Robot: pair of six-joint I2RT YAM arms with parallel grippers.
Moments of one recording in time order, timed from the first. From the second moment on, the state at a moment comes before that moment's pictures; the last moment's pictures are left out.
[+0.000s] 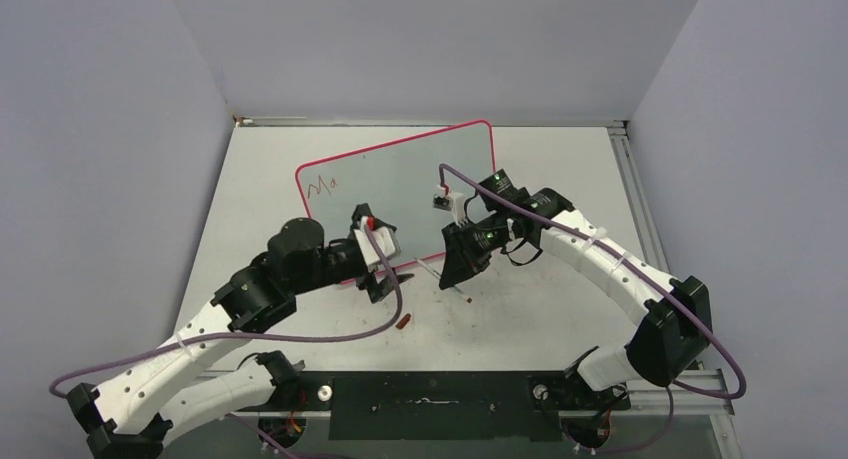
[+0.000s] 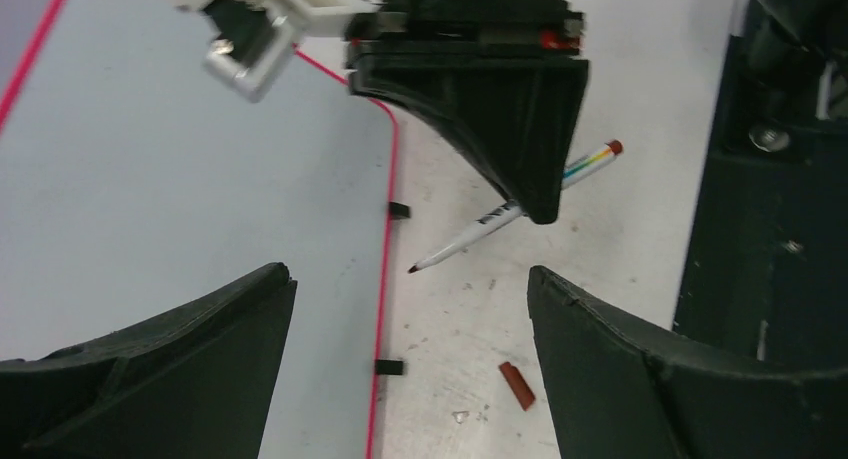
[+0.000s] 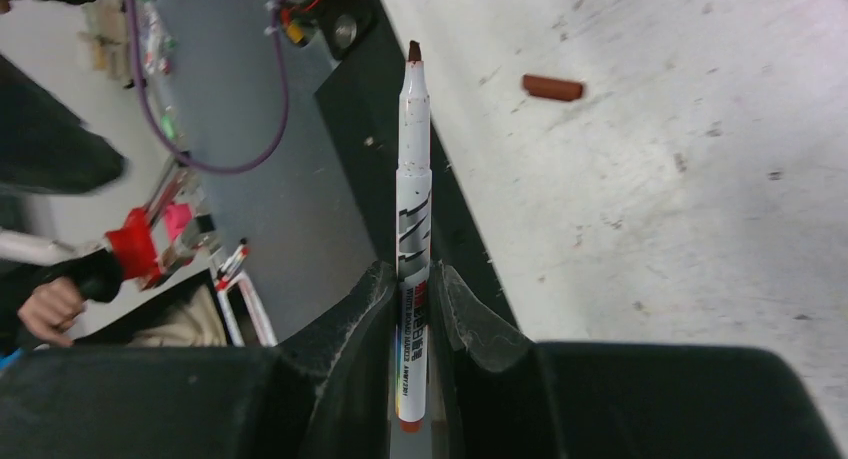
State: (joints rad) left arm -0.77 0.82 0.93 -0.33 0.28 0.28; right arm 0.63 1.44 1.26 -0.86 -0.79 0.06
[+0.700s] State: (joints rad) left arm -1.23 0.93 0.88 -0.47 0.04 0.43; right arm 0.80 1.44 1.26 -0.97 -0.93 0.03
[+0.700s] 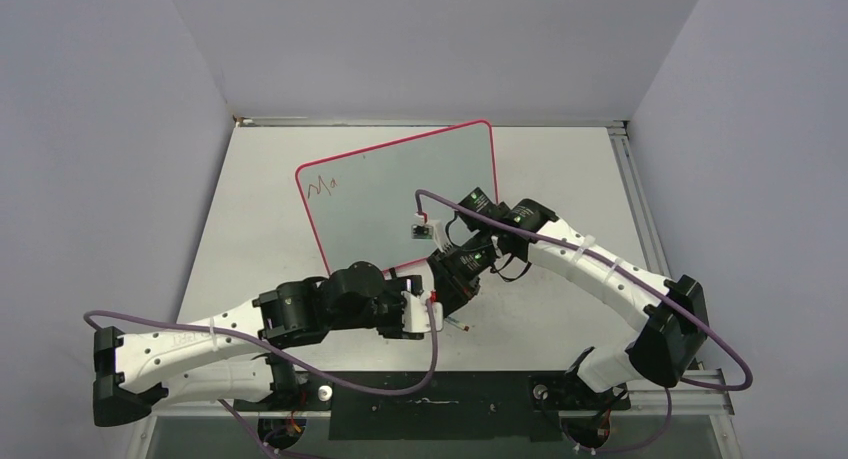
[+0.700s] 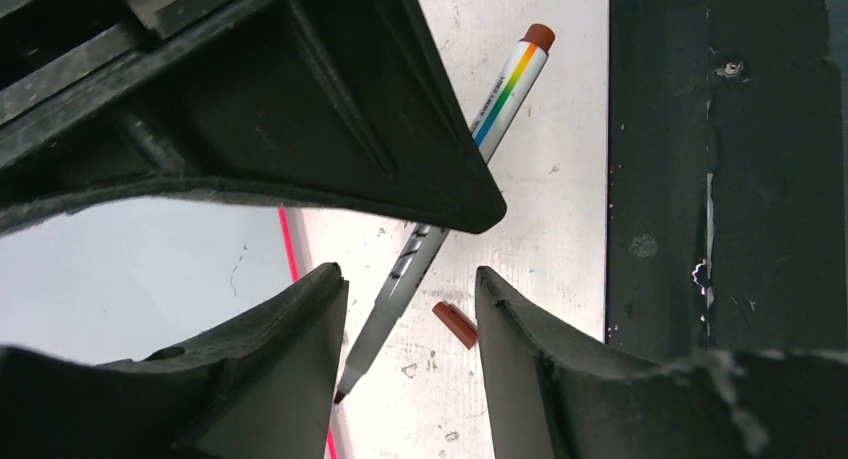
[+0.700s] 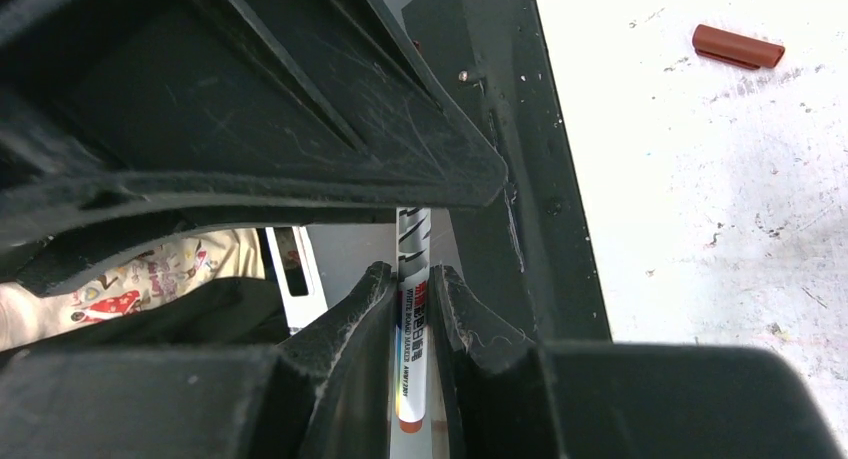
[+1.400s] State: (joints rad) left arm -1.13 0.99 0.79 -0.40 0.10 0.26; right arm 0.68 1.20 1.09 -0.77 -0.85 0.18
